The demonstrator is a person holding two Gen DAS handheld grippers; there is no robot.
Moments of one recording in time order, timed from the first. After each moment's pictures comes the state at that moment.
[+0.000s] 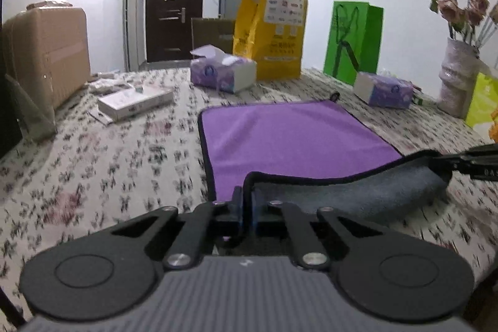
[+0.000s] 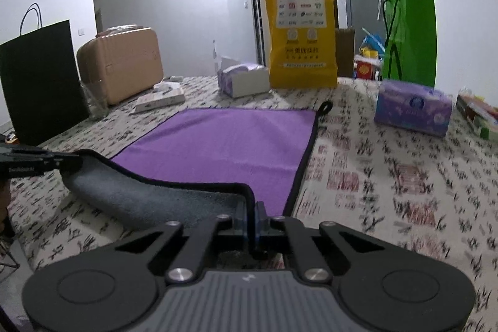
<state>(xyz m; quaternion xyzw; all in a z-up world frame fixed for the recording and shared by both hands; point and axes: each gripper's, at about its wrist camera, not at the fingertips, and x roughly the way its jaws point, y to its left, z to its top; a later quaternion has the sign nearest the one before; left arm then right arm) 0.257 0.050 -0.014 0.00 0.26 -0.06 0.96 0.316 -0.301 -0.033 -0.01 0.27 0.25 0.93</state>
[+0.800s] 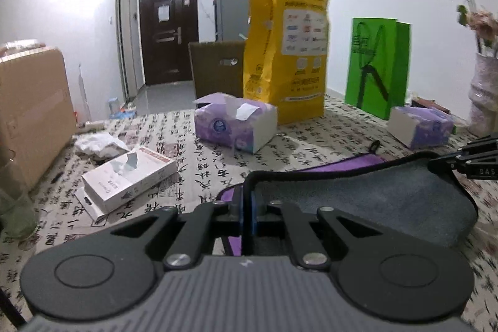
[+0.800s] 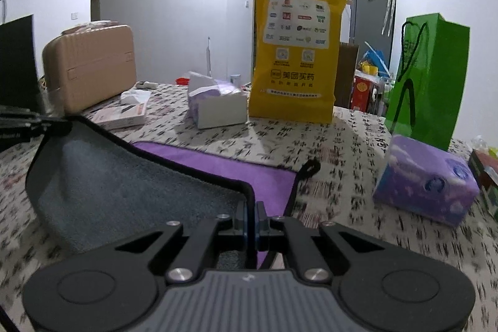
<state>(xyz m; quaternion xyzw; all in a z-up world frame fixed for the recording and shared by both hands) 0.404 0.069 0.015 0.03 0.23 -0.06 0.97 0.465 -0.273 -0.006 -0.06 0.26 0.24 0.93</state>
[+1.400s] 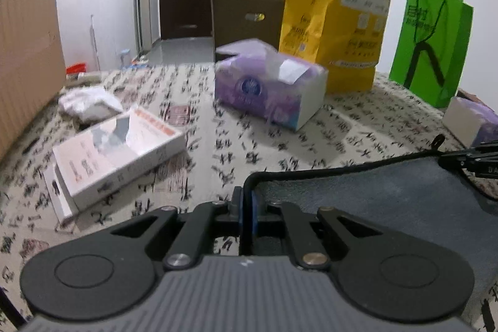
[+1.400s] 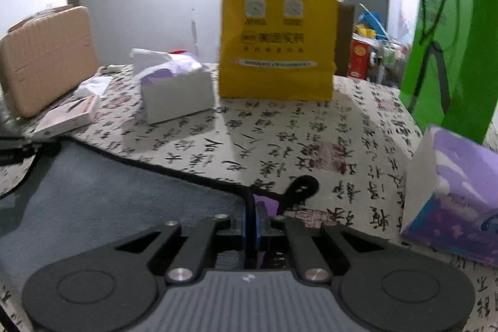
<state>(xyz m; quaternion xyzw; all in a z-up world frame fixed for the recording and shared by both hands) 0.508 0.091 -0.034 -0.01 0.31 -0.03 0.95 0.588 -0.249 -0.045 -0.04 0.33 0.22 0.92</state>
